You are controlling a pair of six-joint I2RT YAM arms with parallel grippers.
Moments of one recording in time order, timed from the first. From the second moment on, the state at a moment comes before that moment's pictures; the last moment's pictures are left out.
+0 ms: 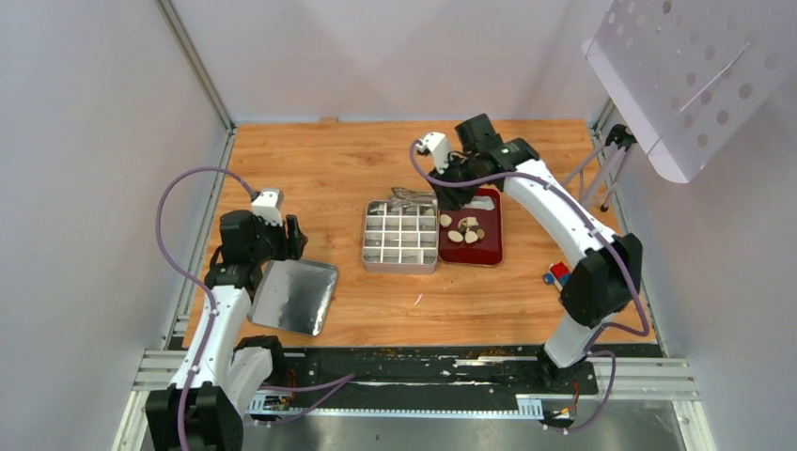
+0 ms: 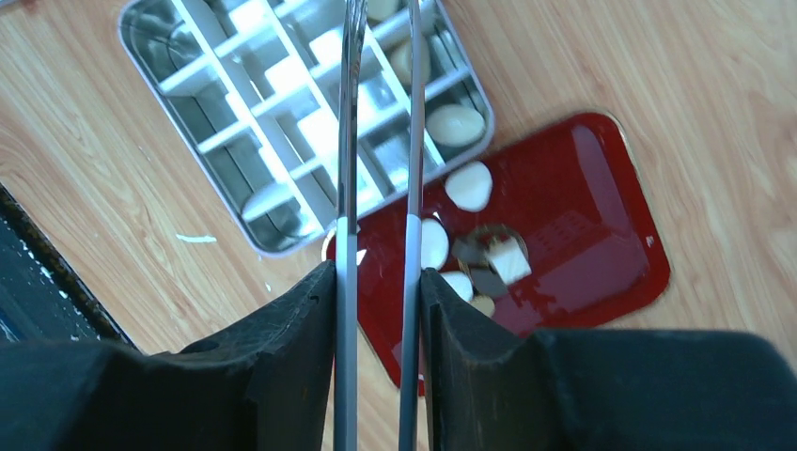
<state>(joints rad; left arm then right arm) 0.07 0.86 0.55 -0.26 0.32 0.01 0.51 1.74 1.68 -0.91 -0.34 -0.43</state>
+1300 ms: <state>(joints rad) 0.07 0.92 0.55 -0.25 0.34 0.01 0.27 1.46 1.37 -1.11 -0.32 -0.72</state>
